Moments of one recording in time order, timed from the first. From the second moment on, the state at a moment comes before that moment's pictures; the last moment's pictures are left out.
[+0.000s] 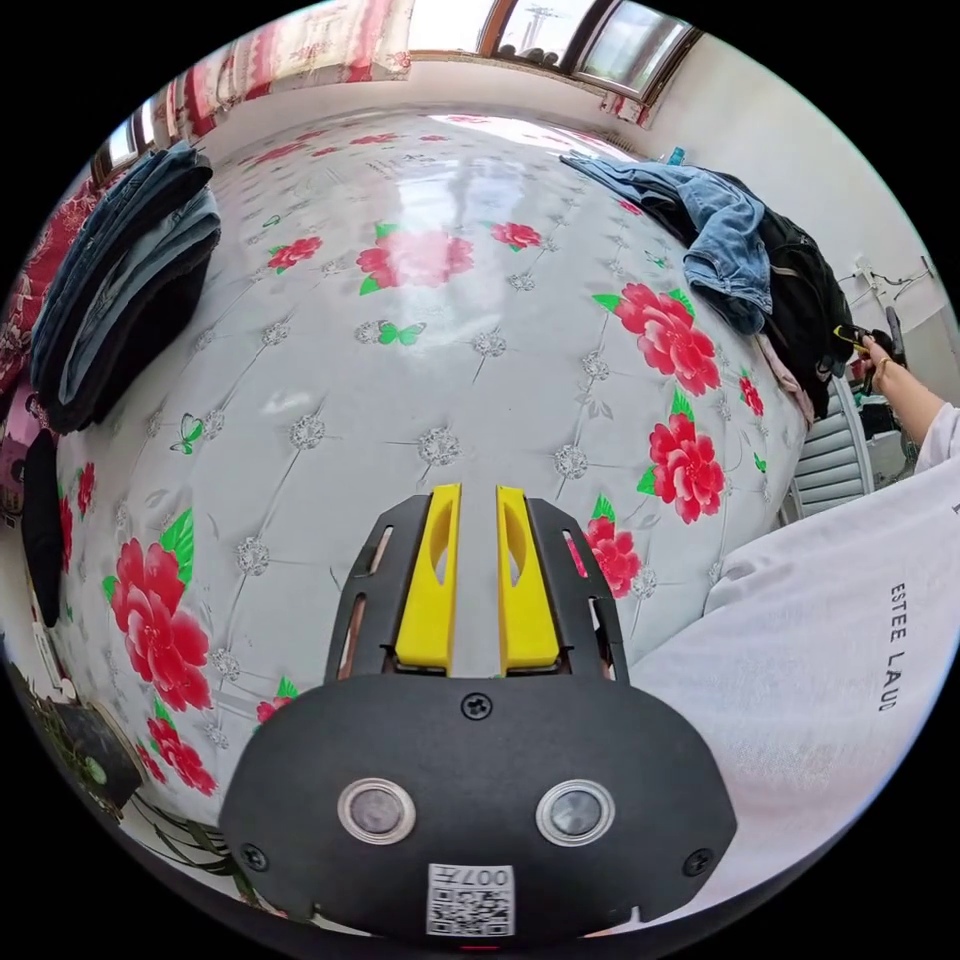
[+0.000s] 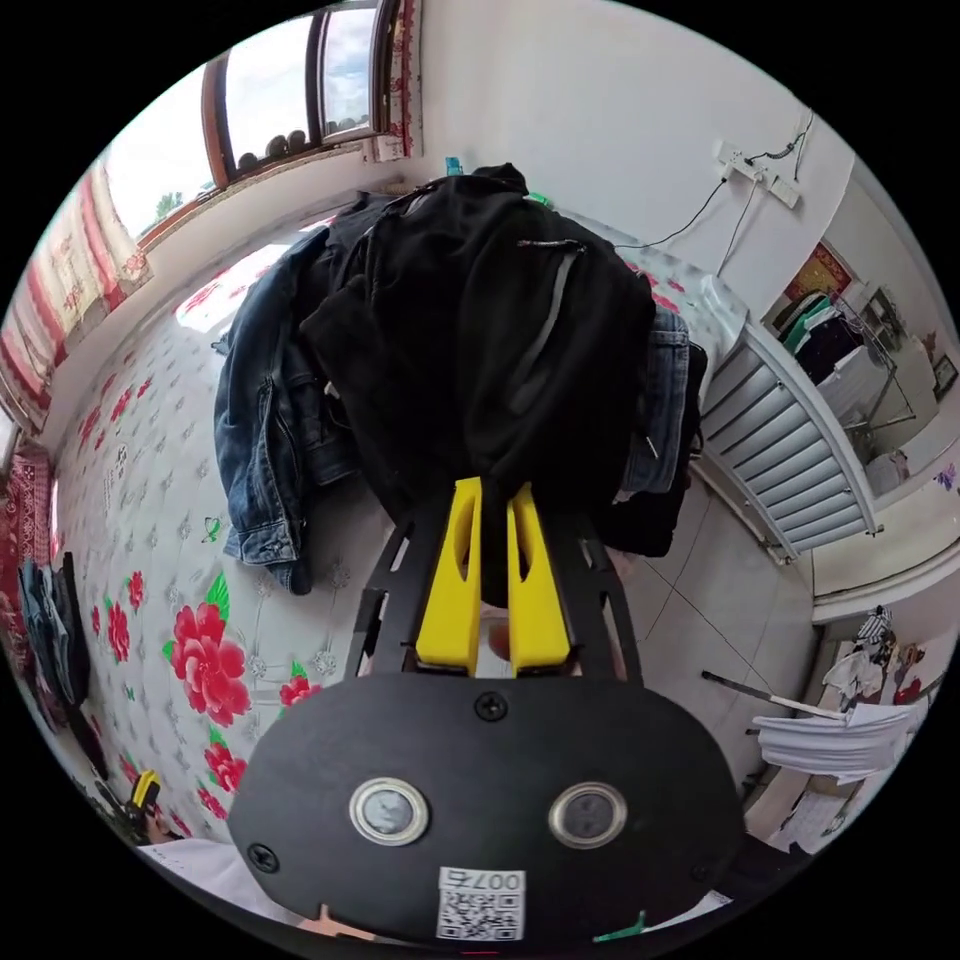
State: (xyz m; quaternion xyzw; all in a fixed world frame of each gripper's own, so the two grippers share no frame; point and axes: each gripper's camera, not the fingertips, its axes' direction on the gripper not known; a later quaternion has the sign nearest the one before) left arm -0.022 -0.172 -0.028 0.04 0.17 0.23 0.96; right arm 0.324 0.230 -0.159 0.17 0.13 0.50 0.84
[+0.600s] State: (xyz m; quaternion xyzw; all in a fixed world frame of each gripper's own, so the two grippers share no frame) left arm -0.127 -0.093 -0.082 0.14 0.24 0.22 0.94; right arm -0.015 0.242 -0.265 0.51 -0.20 0.11 0.83
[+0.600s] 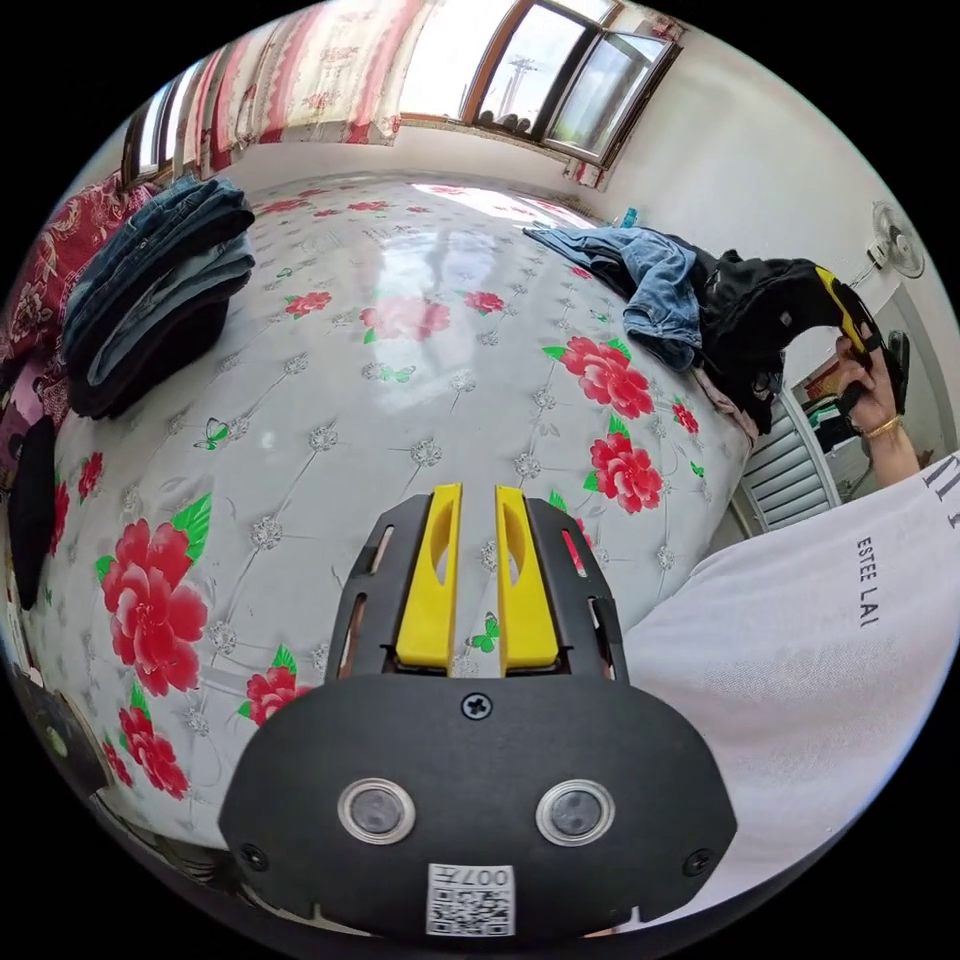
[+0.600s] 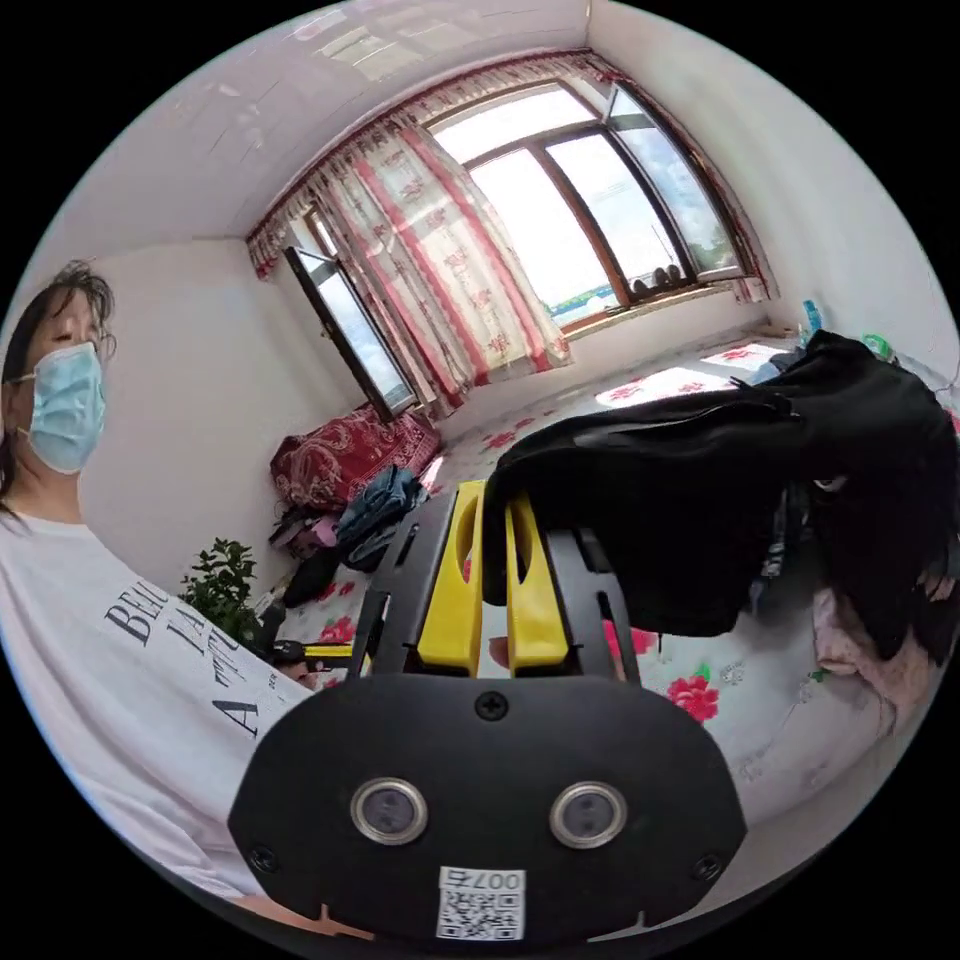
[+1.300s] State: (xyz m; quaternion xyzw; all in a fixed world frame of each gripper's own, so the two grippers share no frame) left arm -0.446 0.092 -0.093 0.17 0.07 -0.16 0.97; right arm -0.232 0.061 -0.067 0.15 -0.25 -0.01 0.96
